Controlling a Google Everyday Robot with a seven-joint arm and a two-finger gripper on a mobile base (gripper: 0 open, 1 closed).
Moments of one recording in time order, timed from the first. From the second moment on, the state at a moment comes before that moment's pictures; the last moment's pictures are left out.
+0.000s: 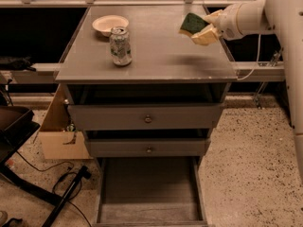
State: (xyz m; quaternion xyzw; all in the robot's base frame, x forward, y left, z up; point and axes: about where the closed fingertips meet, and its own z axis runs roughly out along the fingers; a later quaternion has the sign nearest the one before) arm 0.781 -0.168 0.921 -0.49 0.70 0.06 0.51
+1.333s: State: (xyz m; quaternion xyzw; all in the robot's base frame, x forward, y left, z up) arm 0.773 -0.169 0.946 -0.49 0.67 0.05 0.55
